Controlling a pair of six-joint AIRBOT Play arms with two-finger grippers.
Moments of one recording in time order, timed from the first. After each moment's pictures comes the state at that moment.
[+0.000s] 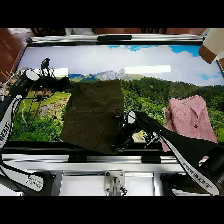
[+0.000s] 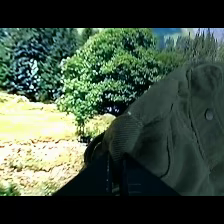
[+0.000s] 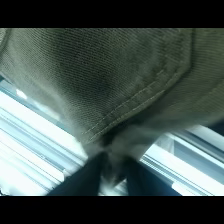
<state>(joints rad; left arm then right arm) 0.04 -1.72 1.46 0.94 -0.89 -1.36 0.64 -1.51 0.93 -0.90 1.21 1.58</state>
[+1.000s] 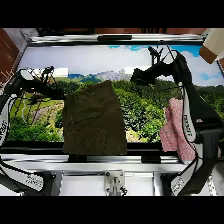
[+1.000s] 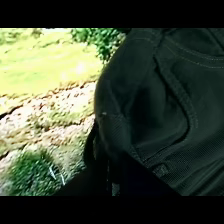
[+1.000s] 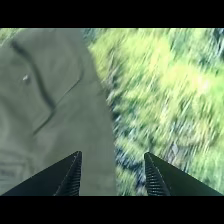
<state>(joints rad) 0.07 -1.73 1.49 1.10 -1.20 -1.14 0.12 -1.94 1.95 -0.98 1.28 1.53</state>
